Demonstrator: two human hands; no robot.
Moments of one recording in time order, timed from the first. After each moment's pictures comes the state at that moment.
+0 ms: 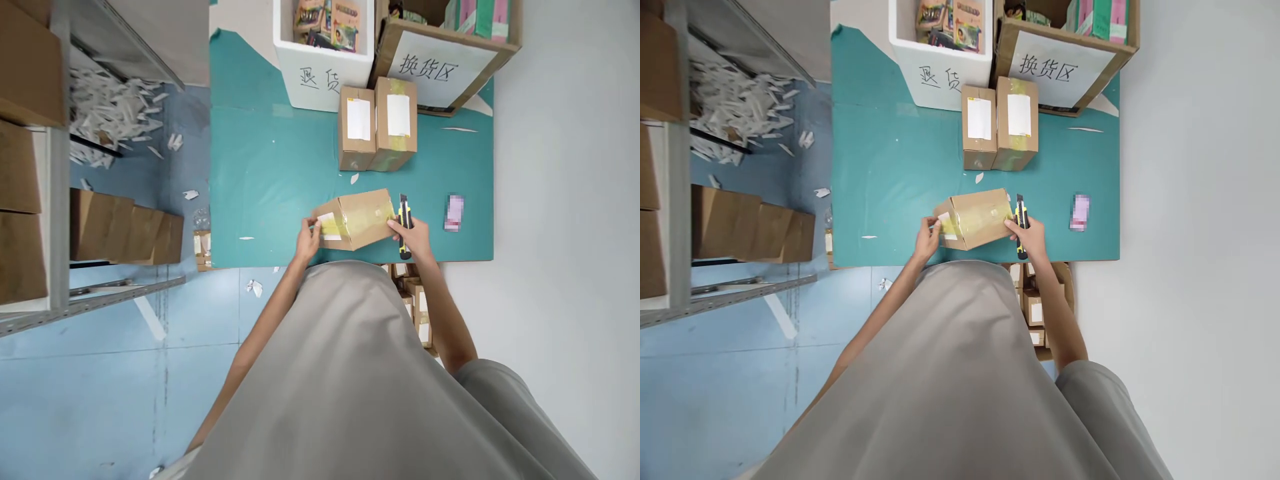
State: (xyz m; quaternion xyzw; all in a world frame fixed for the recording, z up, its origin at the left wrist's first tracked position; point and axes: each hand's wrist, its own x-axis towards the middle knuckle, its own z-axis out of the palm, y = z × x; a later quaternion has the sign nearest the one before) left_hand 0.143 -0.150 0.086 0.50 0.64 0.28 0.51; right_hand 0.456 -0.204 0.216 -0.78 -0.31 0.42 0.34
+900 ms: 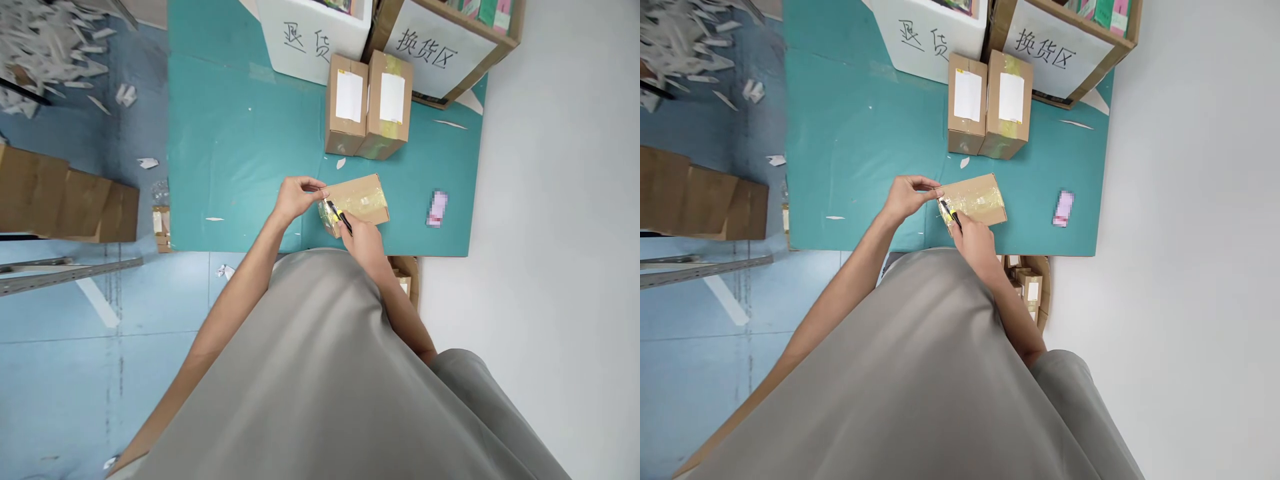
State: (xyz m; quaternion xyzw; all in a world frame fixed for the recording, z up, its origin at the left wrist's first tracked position) left_hand 0.185 -0.073 0.172 0.53 0.54 0.30 0.58; right_hand 0.358 -0.202 0.291 -0.71 -0.63 0.31 -0.05
